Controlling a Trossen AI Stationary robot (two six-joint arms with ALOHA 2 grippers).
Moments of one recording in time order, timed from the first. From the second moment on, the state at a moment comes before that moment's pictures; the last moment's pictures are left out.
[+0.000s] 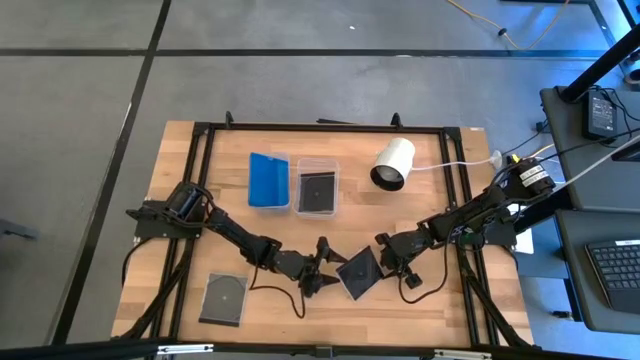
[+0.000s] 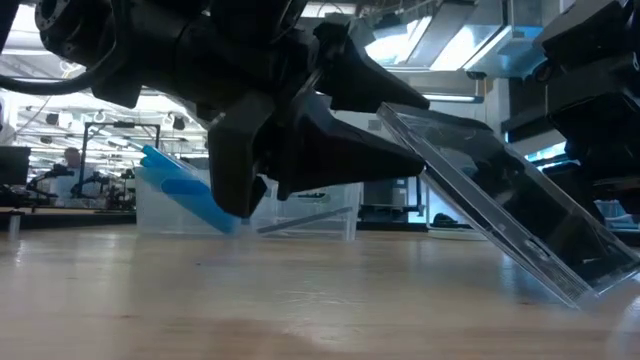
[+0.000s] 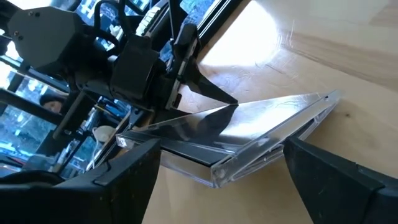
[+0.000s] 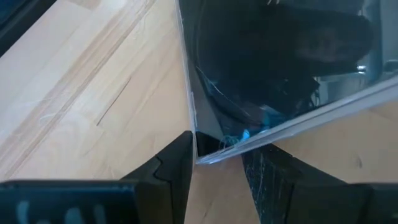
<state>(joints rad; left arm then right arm) -0.41 2.03 0.94 0.80 -0.37 0.72 0.39 1.53 0.37 0.36 -0.20 -0.01</state>
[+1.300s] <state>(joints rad) -0.43 2.07 0.93 0.86 -0.32 0.90 0.38 1.58 0.39 0.43 -0.15 -0.01</state>
